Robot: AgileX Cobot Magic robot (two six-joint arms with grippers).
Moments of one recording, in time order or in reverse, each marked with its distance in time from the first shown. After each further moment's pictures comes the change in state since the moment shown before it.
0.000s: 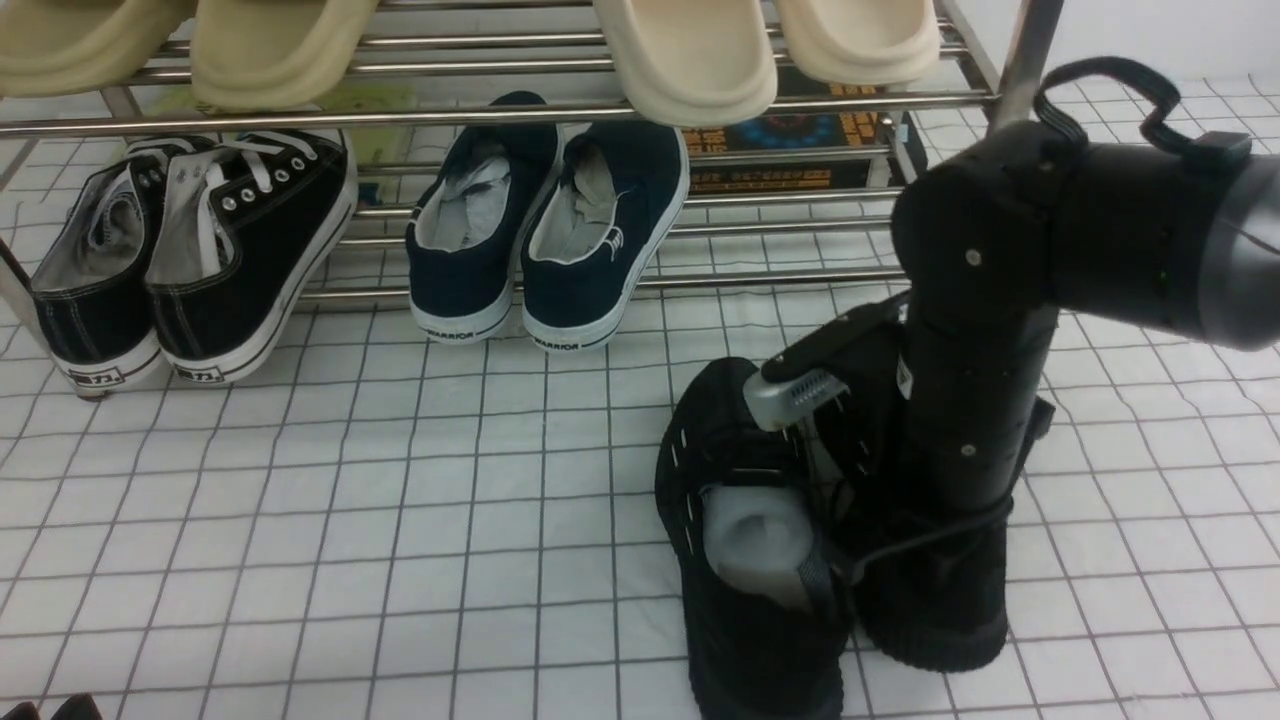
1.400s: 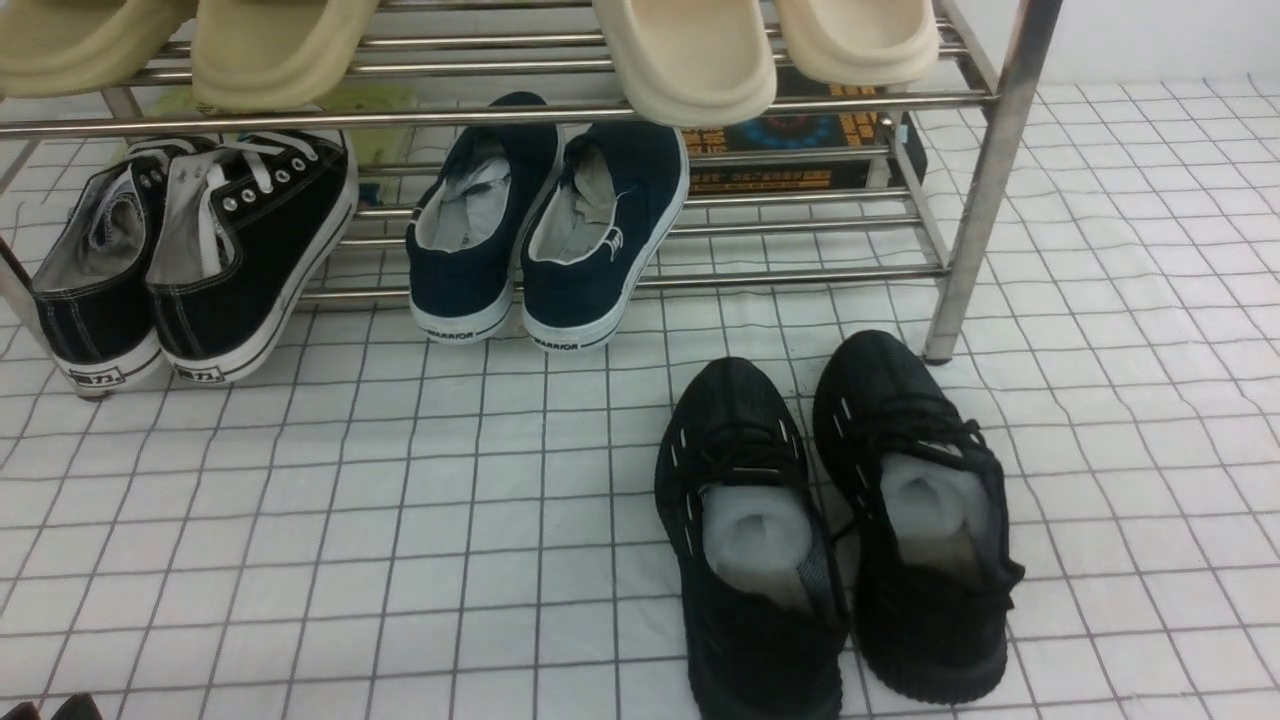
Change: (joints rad) right arm 0.000 -1.246 0.519 0.035 -0.233 -0.008; left arm 0.000 0.000 0.000 0.000 0.000 0.000
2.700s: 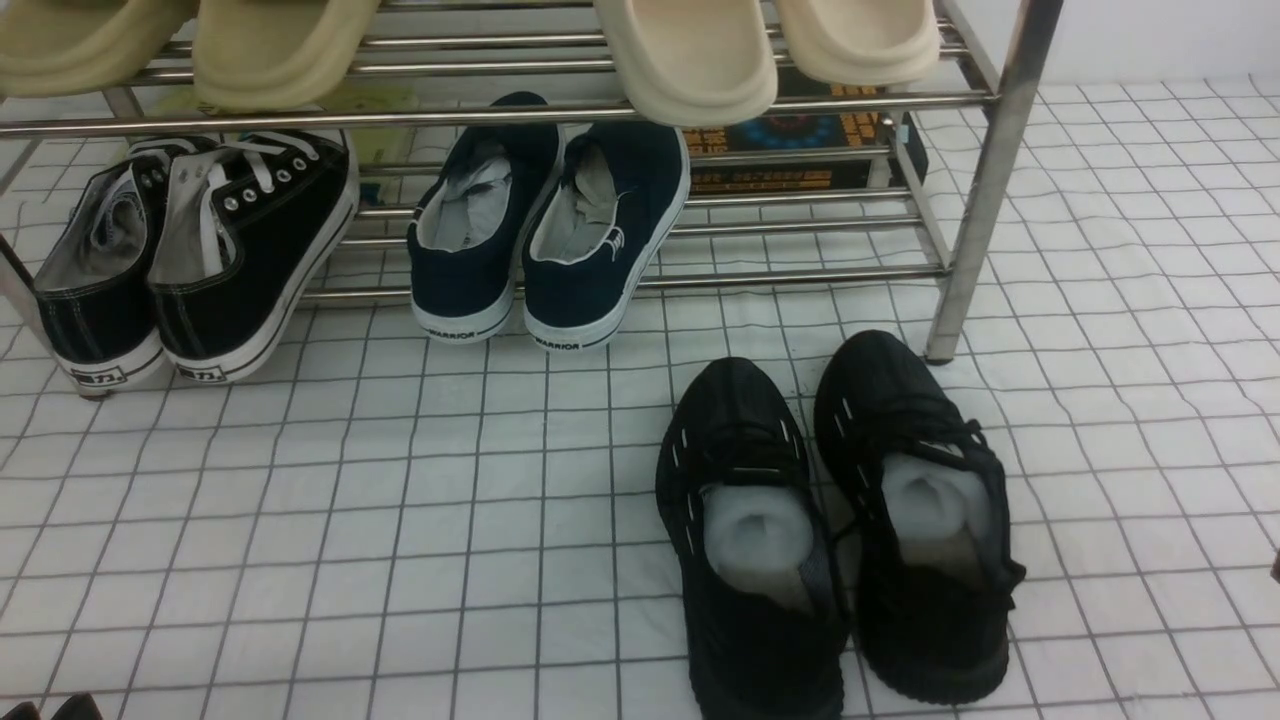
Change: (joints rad) right arm -0.179 -0.316 0.606 0.003 -0.752 -0.008; left arm 0.000 0.000 0.000 0.000 0.000 0.000
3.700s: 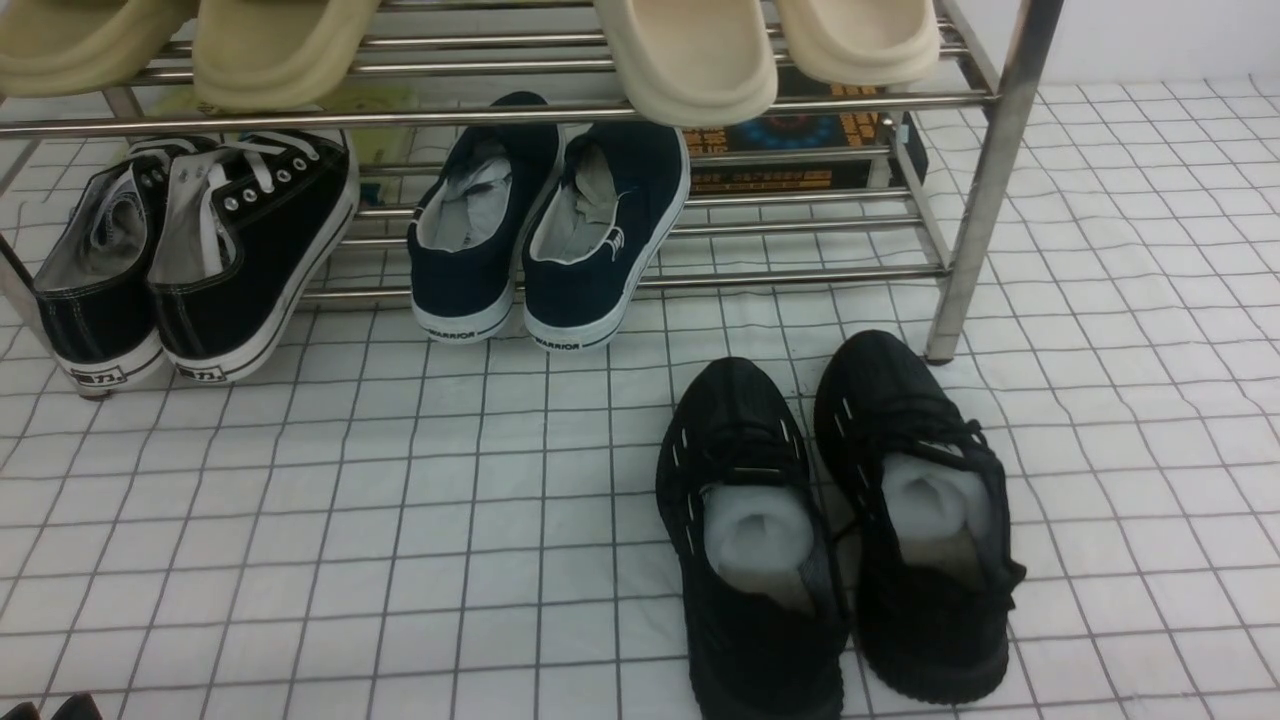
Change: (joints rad) right arm -0.432 -0.251 0.236 -0.076 0.162 0.024; left arm 0.000 0.000 0.000 0.000 0.000 0.000
